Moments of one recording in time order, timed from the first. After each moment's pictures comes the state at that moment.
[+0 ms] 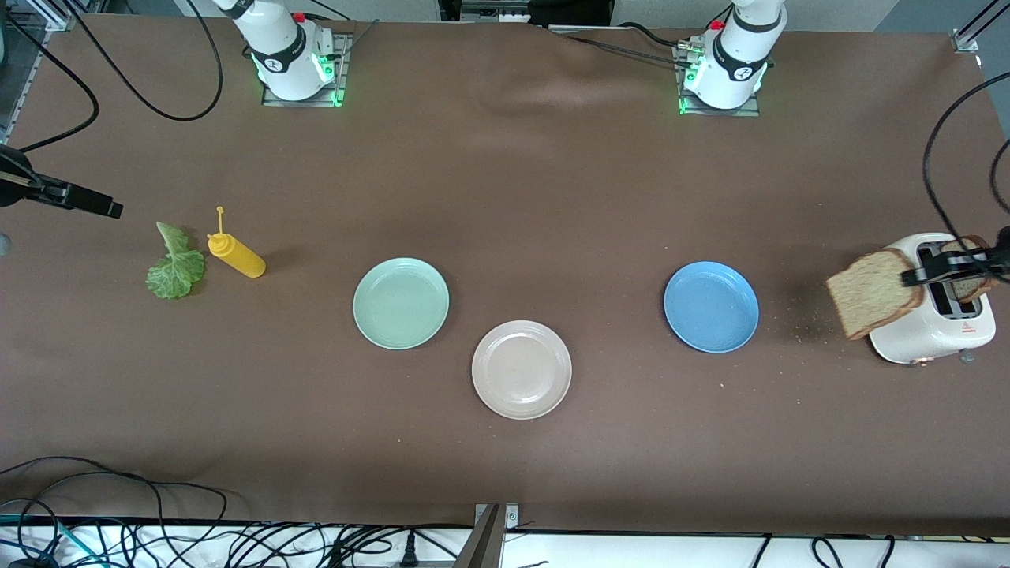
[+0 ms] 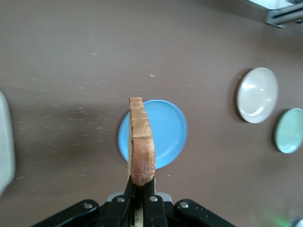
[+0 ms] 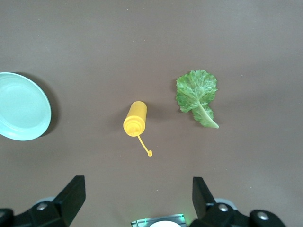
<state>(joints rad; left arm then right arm) 0.42 0.36 -0.20 -1.45 -0.40 1.61 0.20 -0.08 0.14 -0.05 -1.54 0.02 1.49 0.09</state>
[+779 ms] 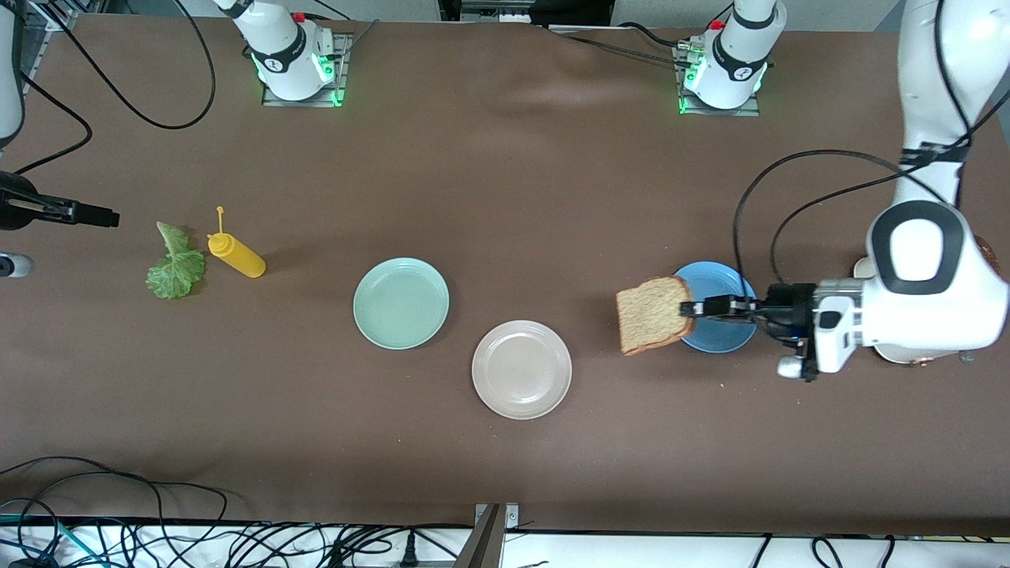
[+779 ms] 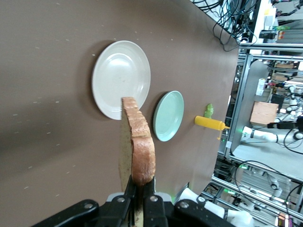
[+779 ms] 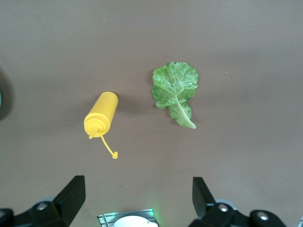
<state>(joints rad) 0.11 0.59 -0.21 -1.44 -0.90 1.76 0.20 -0.12 0.24 -0.06 -1.56 -0.07 1.51 -0.04</state>
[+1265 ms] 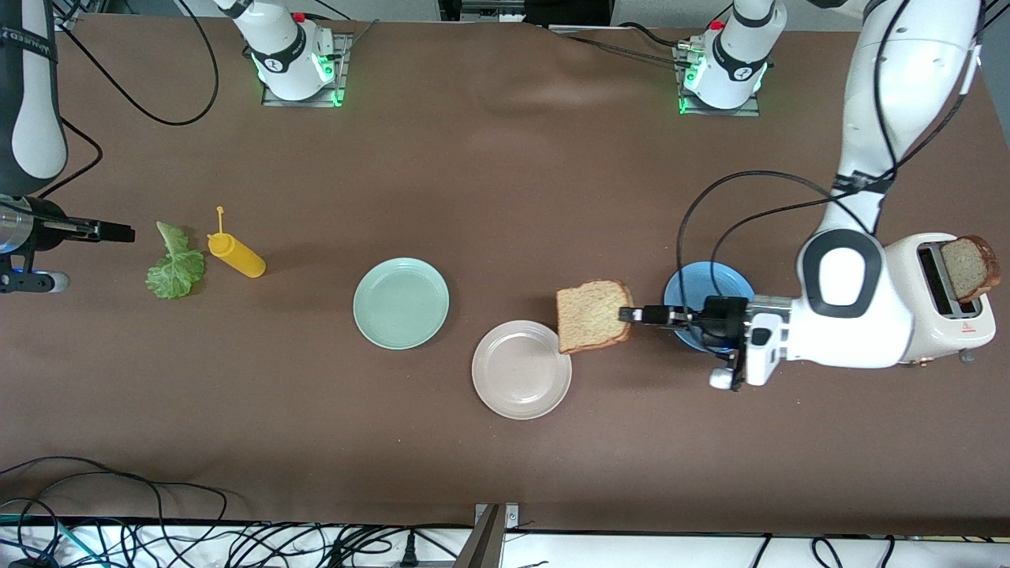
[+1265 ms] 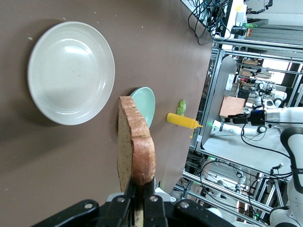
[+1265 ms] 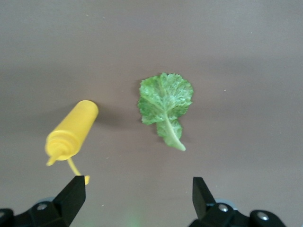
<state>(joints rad) -0.01 0.71 -0.21 -1.37 -1.05 1.81 0.20 -0.13 0.27 -0.09 -1.72 -0.10 1.72 -0.17</state>
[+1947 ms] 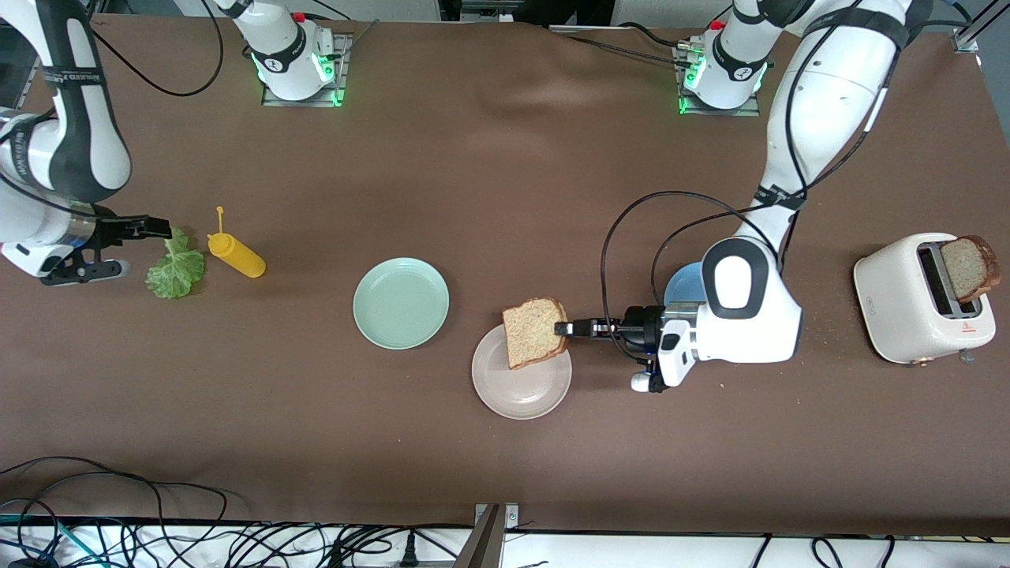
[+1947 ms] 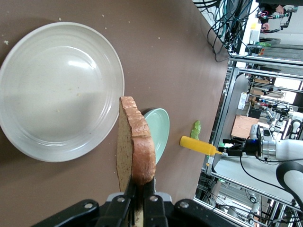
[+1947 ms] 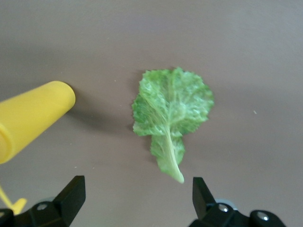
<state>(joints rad) -0.15 0.81 -0.21 -1.36 -1.08 2.05 0.20 -0.13 0.23 -0.13 -2.07 -0.10 2.09 -0.43</state>
